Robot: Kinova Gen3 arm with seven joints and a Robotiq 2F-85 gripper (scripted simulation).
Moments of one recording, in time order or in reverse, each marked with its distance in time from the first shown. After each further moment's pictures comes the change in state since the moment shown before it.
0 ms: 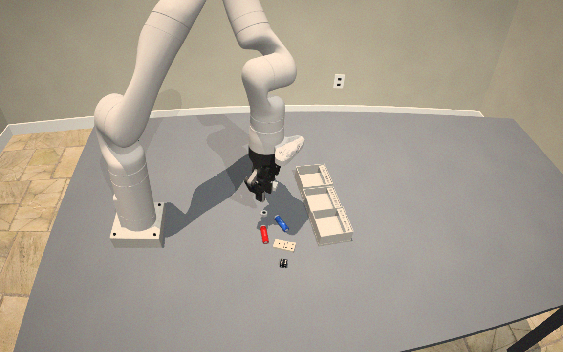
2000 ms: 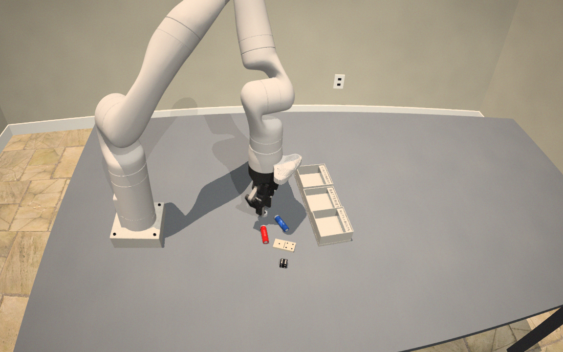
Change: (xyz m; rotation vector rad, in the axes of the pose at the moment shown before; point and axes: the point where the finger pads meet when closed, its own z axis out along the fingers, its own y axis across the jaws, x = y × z) arm -0.001 -0.004 0.054 0.009 0.002 -0.012
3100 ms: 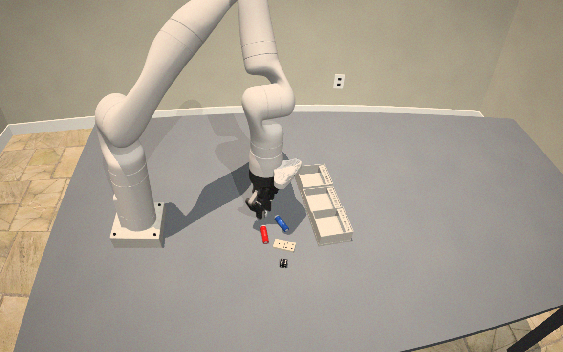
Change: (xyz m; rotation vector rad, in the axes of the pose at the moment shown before) arm 0.000 -0.001 0.014 -0.007 -0.002 0.008
